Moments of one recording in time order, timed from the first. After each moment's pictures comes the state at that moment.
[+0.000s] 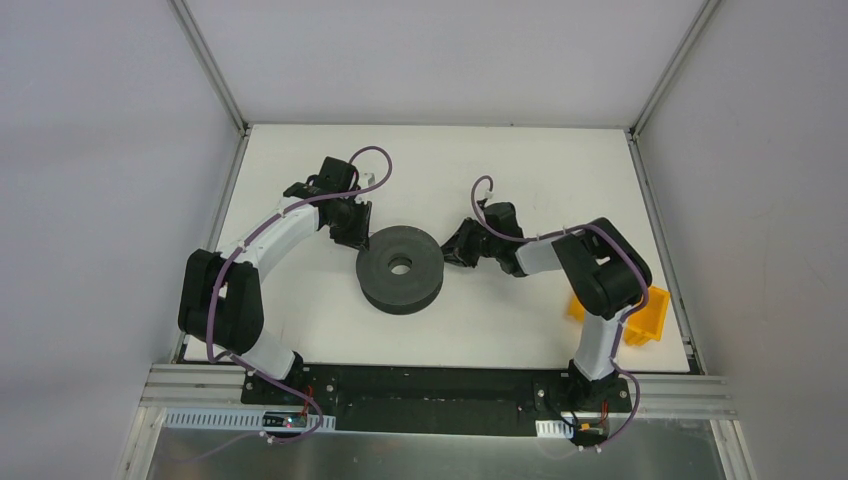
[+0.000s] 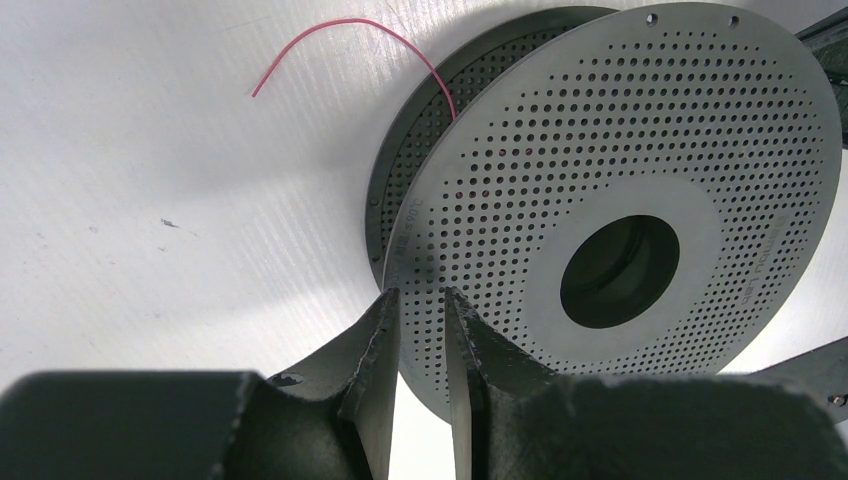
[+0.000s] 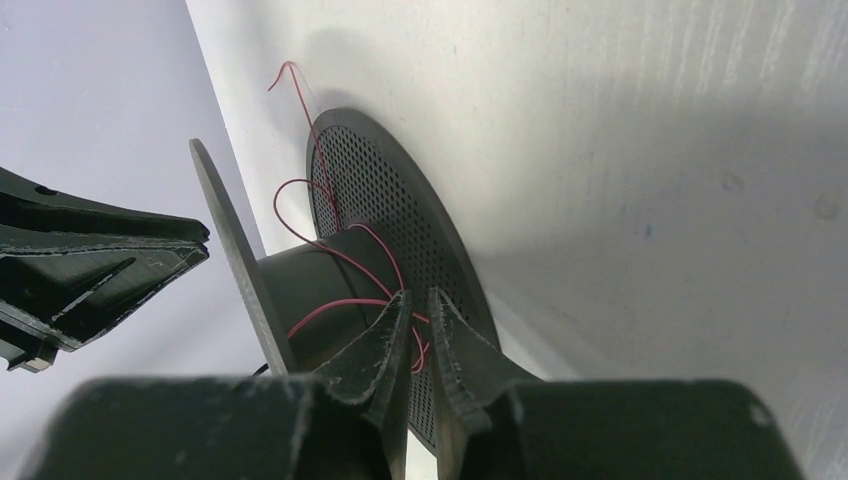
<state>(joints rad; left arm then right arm) -0.33 1.55 1.13 -0.68 0.18 -0.17 0.53 1.89 0.79 0.46 -0.51 1.08</state>
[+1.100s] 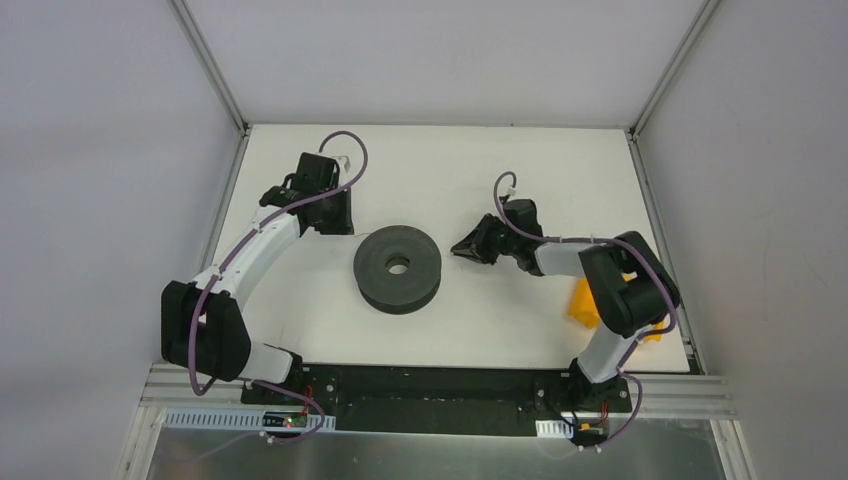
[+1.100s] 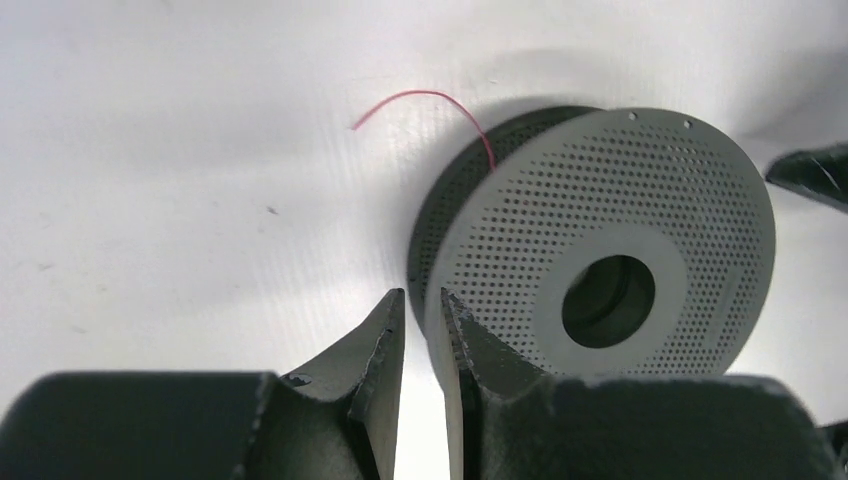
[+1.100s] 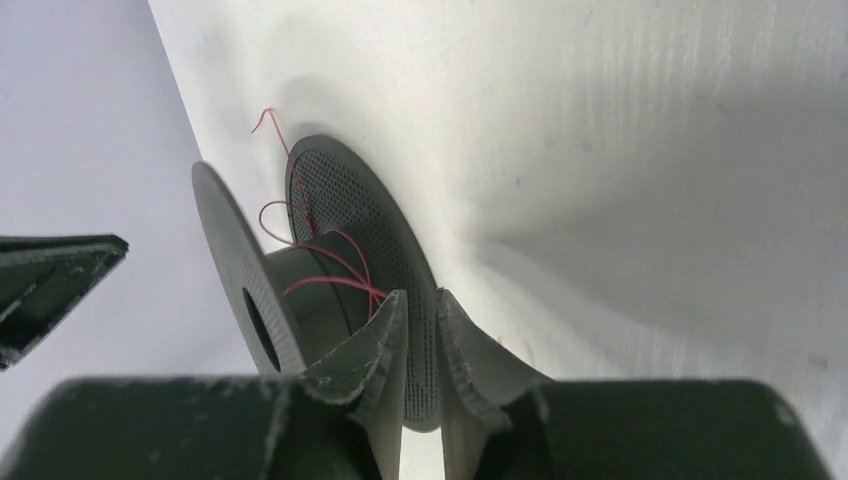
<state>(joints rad) -0.28 1.41 1.11 -0.66 0.08 -0.25 0.45 1.76 0.74 0.34 -0.45 1.03</state>
